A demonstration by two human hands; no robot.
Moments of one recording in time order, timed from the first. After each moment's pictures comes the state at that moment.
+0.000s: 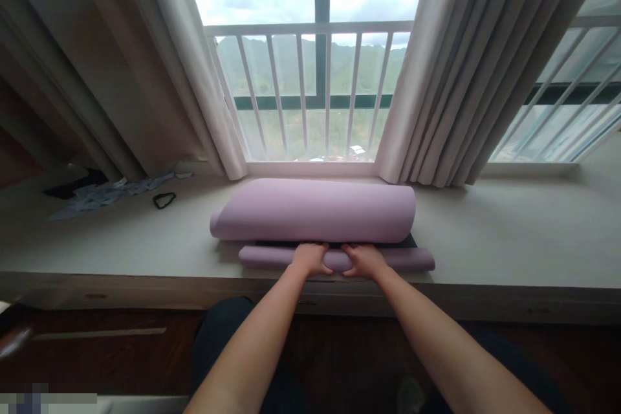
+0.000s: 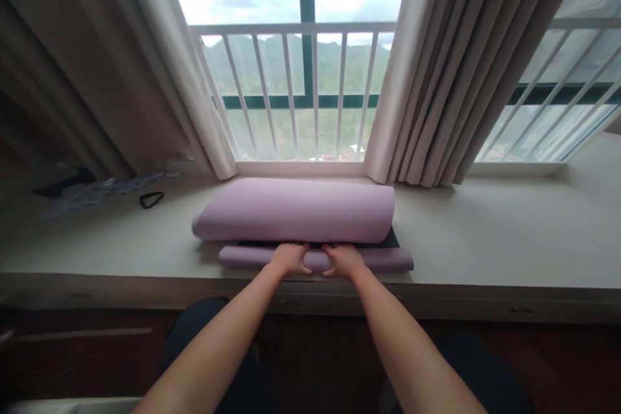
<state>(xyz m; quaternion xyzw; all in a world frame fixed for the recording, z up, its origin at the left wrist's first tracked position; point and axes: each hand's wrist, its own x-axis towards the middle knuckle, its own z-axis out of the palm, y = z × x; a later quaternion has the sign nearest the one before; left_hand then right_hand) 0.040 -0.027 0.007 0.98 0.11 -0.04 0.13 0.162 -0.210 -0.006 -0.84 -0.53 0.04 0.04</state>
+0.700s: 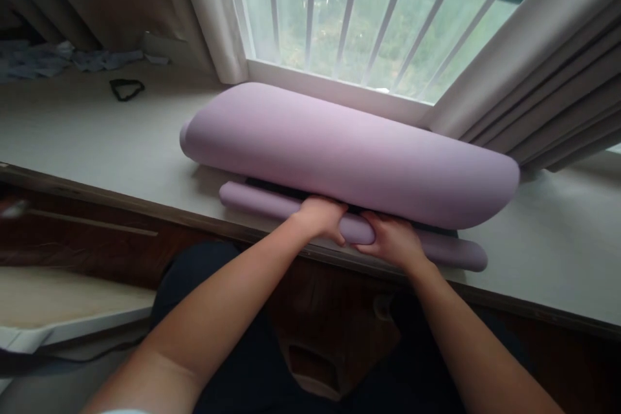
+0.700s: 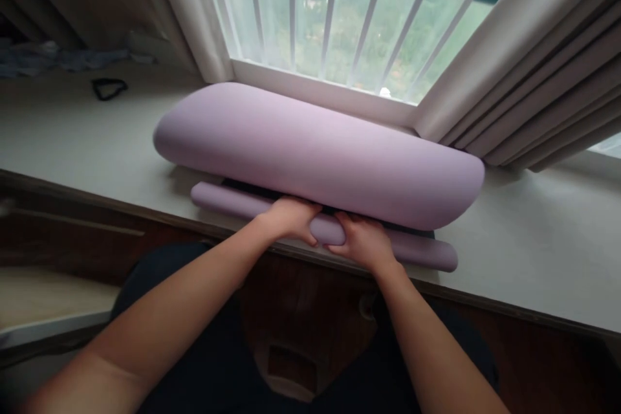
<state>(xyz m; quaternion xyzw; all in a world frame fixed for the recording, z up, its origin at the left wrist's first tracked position) 0.047 -0.036 0.024 0.98 0.06 -0.09 0.14 0.162 -0.230 0.002 -0.84 -0.55 0.02 0.01</state>
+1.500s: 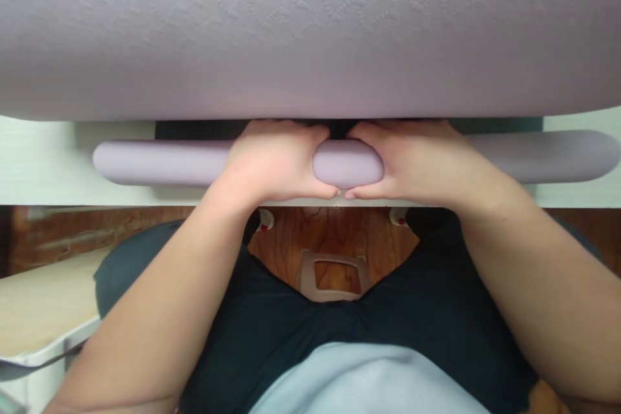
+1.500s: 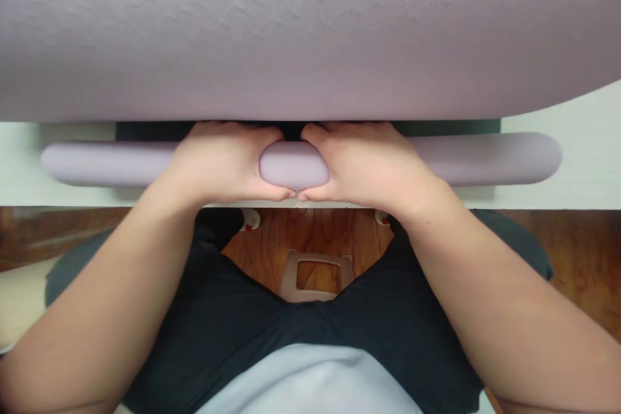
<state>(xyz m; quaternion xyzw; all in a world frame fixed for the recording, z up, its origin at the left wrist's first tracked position) 0.046 -0.034 0.023 0.98 0.07 -0.17 0.09 0.172 -0.225 0.020 -0.80 -0.58 0.12 0.05</state>
